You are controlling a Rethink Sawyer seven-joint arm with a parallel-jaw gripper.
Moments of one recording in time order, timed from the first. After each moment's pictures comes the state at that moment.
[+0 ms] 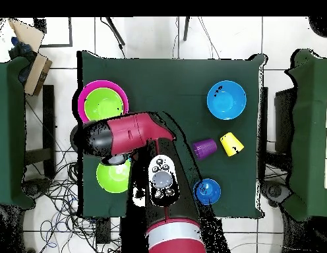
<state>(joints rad) -0.10 -0.75 0.18 1.64 -0.27 0.89 1.74</state>
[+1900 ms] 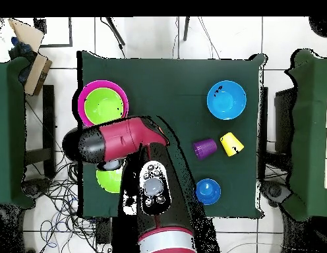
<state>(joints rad) -0.08 -0.78 0.17 1.67 -0.28 0.89 1.74</state>
